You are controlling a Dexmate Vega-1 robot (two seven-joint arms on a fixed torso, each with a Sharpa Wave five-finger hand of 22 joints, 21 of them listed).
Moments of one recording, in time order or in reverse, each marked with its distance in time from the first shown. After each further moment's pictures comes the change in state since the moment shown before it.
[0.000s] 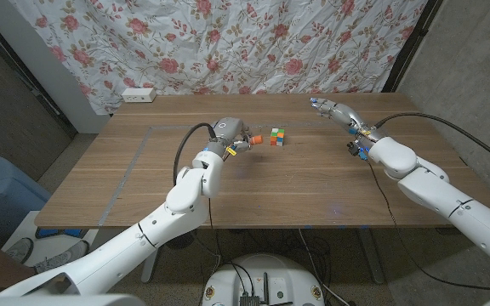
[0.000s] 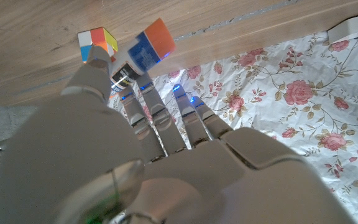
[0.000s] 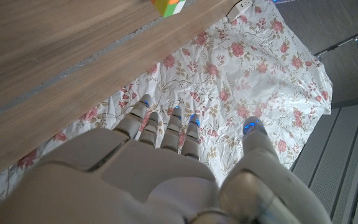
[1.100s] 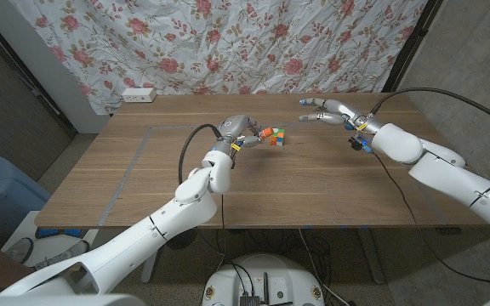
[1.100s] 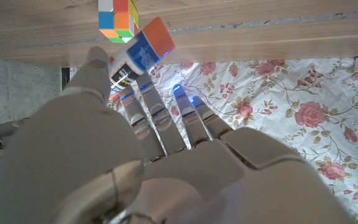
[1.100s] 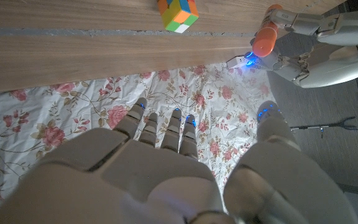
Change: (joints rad) left arm -0.058 -0.042 0.039 0.078 -0.250 -0.056 0.200; left_hand -0.005 0.005 -0.008 -0.001 0.004 0.000 0.000 -0.004 0.003 0.007 0.000 0.000 -0.002 0.000 0.000 -0.007 0.000 -0.004 0.004 0.000 0.000; right arm 0.018 -0.142 -0.013 -0.212 -0.248 -0.133 0.045; right_hand 0.172 -0.134 0.017 0.008 -0.004 -0.061 0.086 0.000 0.005 -0.009 -0.038 -0.009 0.009 -0.041 0.019 0.000 -0.004 -0.085 0.049 -0.012 0.000
